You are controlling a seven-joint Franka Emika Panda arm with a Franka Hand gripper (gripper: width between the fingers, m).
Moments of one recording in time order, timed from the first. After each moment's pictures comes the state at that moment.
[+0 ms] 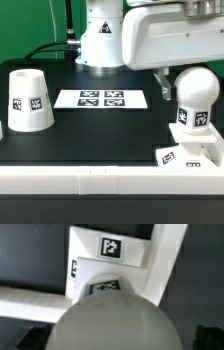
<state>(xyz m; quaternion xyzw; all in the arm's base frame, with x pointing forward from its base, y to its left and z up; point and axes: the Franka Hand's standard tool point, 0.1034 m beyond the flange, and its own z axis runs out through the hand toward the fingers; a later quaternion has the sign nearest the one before) 0.624 0.098 0.115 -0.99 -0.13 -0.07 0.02</state>
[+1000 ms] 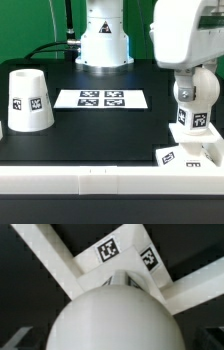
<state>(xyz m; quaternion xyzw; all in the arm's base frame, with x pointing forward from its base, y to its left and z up) 0.626 0.093 0.115 -0.84 -0.54 -0.06 -0.04</state>
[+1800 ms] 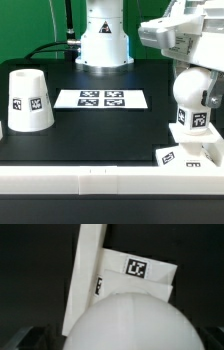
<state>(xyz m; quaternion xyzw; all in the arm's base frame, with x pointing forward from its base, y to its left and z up) 0.632 0.087 0.112 -0.63 -0.77 -0.01 -0.09</state>
